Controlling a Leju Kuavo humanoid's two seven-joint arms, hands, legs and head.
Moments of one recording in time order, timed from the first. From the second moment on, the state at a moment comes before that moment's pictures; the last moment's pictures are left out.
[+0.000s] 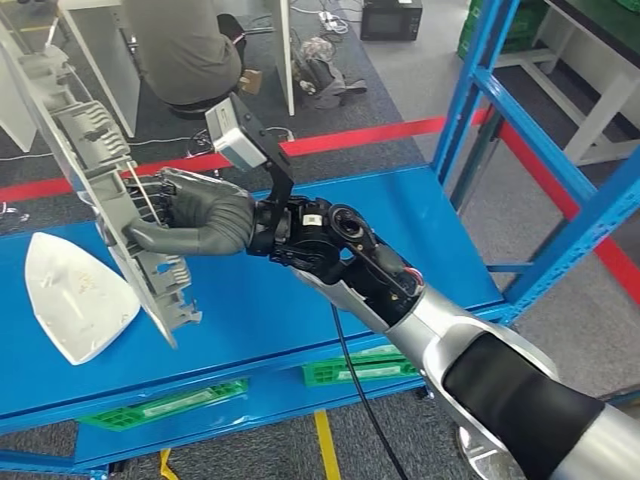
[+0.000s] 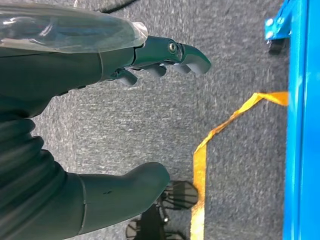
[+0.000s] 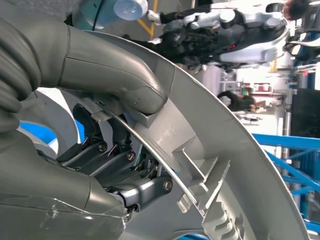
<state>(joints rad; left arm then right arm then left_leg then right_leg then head) -0.25 0.07 1.50 -0.16 -1.34 -0.04 -0.30 -0.88 0.09 0.74 -1.22 -0.69 0.59 0.05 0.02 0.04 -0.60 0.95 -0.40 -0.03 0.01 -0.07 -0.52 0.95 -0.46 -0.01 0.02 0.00</state>
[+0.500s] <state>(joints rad) -0.25 0.06 1.50 -0.16 -1.33 -0.03 -0.31 -0.88 0.09 0.74 -1.22 -0.70 0.59 0.04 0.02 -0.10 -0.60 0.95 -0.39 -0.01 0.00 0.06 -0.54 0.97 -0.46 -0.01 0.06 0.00</state>
